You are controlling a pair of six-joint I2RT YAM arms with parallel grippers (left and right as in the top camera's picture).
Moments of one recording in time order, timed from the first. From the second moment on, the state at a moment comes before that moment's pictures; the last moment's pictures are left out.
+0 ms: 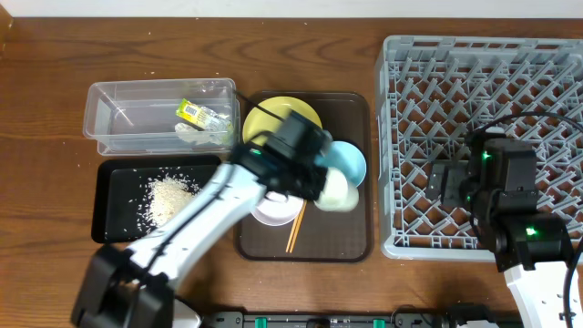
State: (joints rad) left arm -0.58 1.57 1.13 -0.69 0.40 -0.34; right arm 0.07 0.97 0.88 -0.78 0.08 0.14
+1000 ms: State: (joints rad) left arm -0.27 1.69 1.13 -0.32 1.31 -0.72; right arm 0.12 1.34 0.88 -0.19 -1.07 -0.12
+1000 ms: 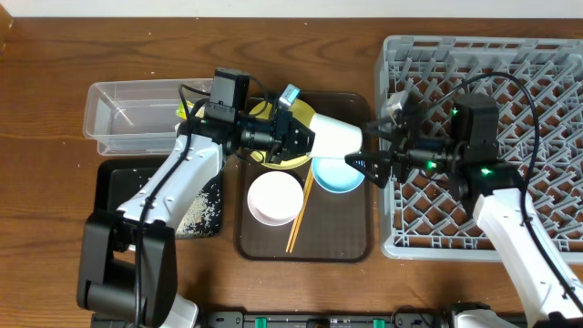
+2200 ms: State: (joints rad) left arm -0.30 1.69 1.13 -0.31 1.39 -0.77; right arm 0.12 1.38 0.88 -0.12 -1.30 -0.13
